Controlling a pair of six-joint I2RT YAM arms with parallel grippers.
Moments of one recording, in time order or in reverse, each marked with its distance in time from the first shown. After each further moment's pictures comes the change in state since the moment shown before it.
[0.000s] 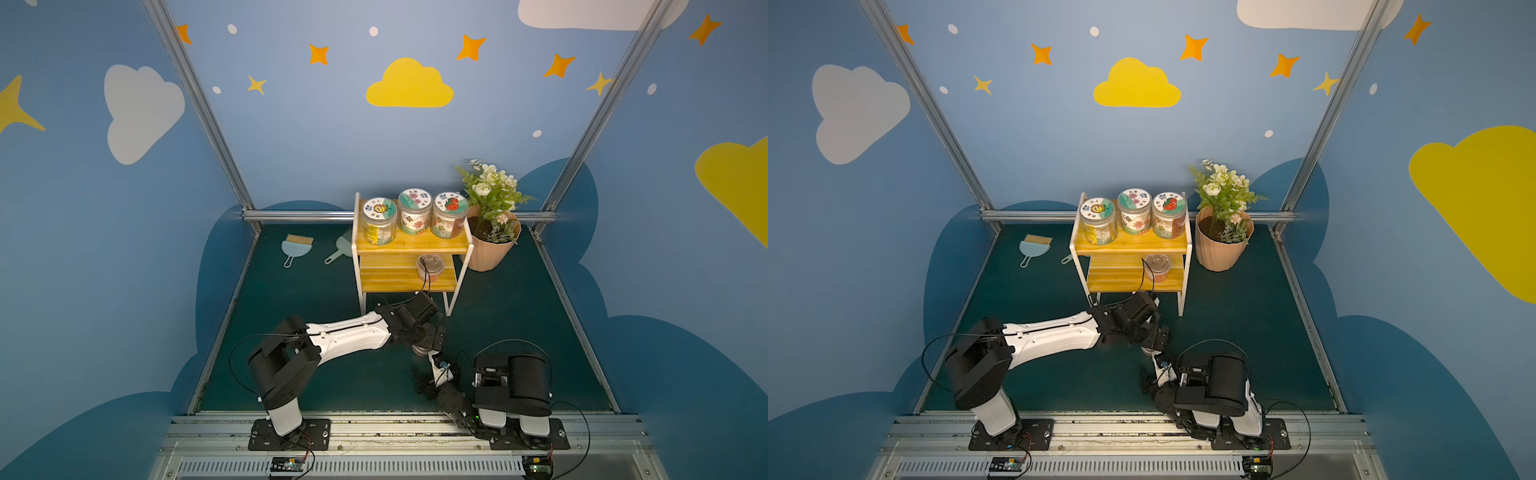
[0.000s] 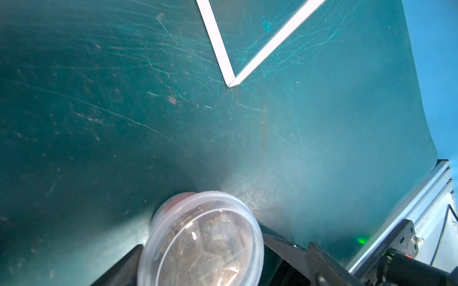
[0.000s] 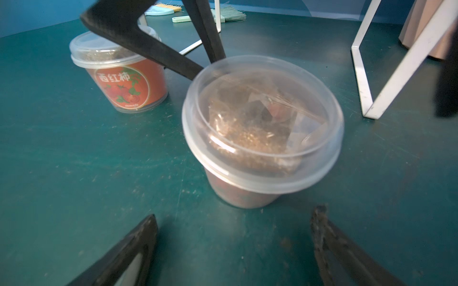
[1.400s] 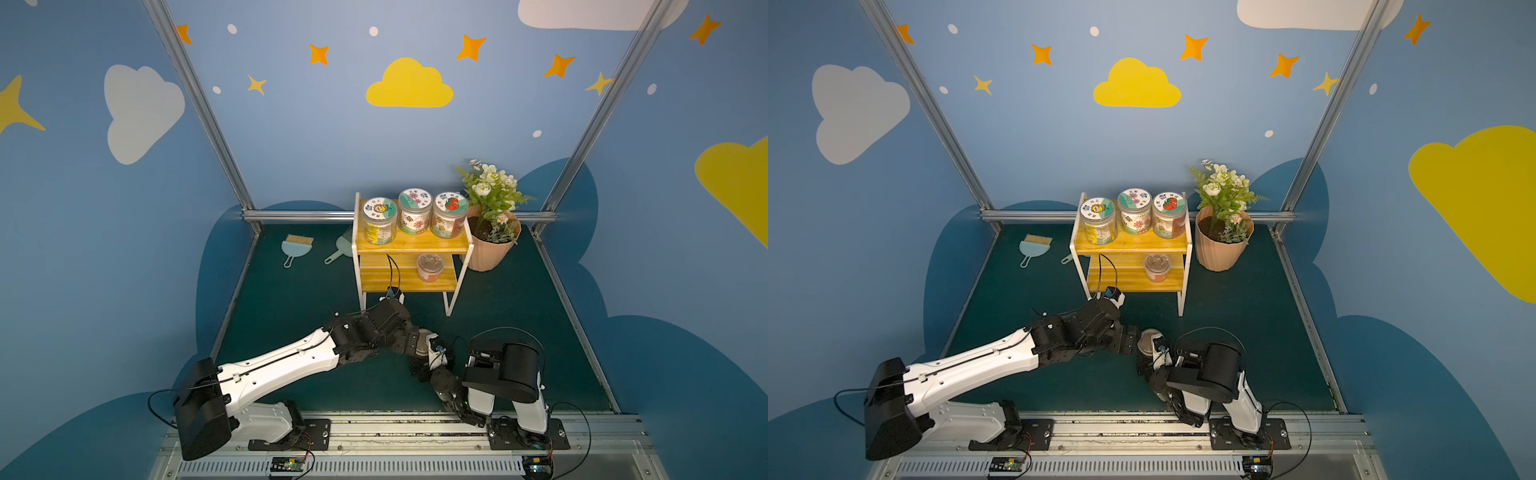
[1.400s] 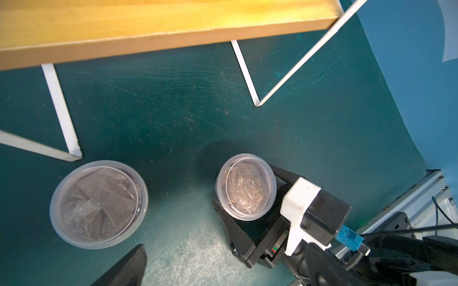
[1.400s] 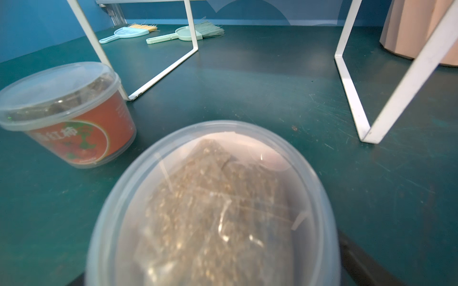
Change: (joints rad) left arm -0.011 -0.459 -0.158 -0.205 -0.208 0.015; right arm -0.168 0.064 0.118 0.031 -0.069 -0.031
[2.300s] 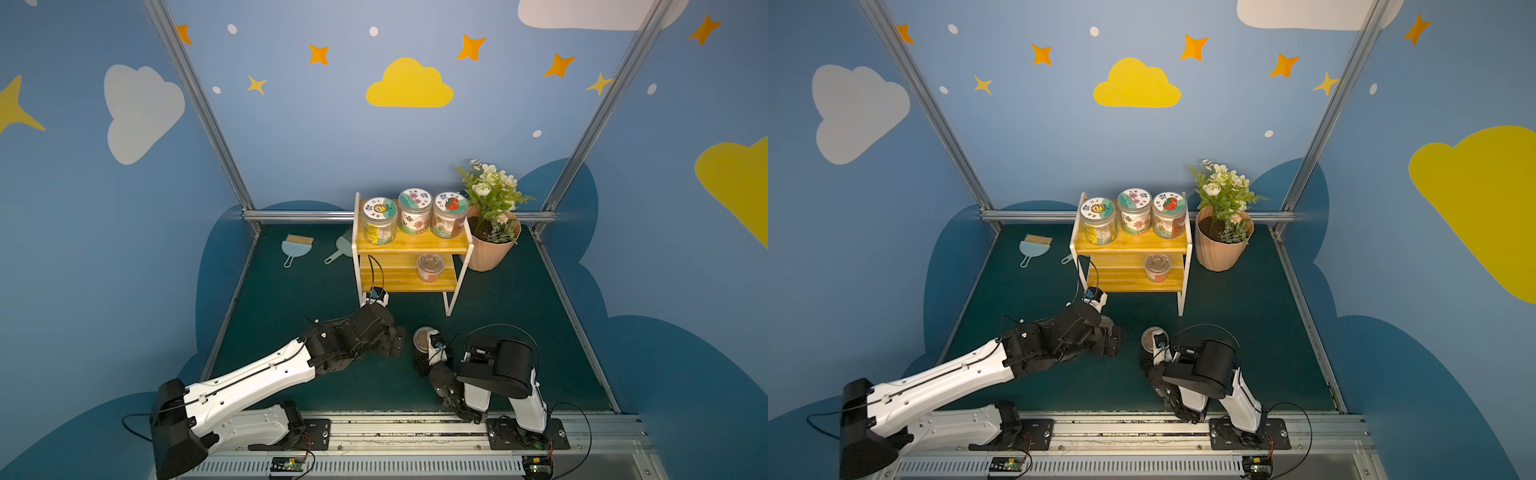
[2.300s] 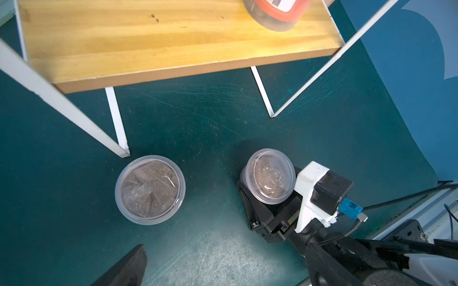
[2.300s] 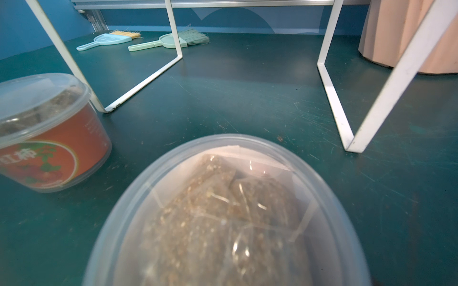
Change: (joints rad) left arm -0.003 -0.160 -0.041 -0.085 -0.093 0.008; right arm -0.029 0.037 0.028 0.021 0.042 -0.031
